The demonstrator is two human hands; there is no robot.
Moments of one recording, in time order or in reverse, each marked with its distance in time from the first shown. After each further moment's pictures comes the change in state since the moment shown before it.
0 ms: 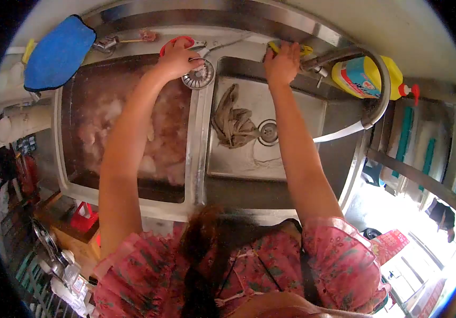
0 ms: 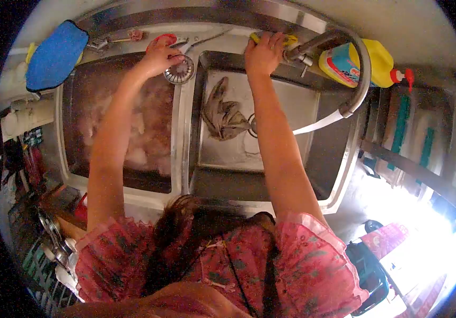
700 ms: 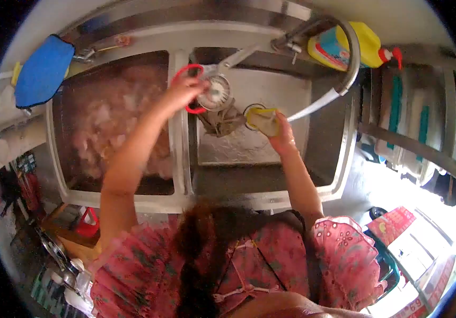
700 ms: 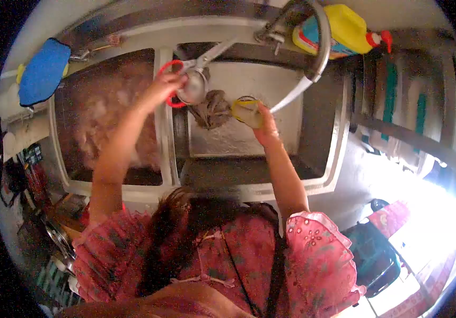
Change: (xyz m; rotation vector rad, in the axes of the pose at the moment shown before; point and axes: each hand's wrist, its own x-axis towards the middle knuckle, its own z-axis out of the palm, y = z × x) left_hand -0.059 0.092 0.022 -1.006 -0.381 -0.211; right_hand -0.169 0.089 -0.130 1.702 -0.619 1.316
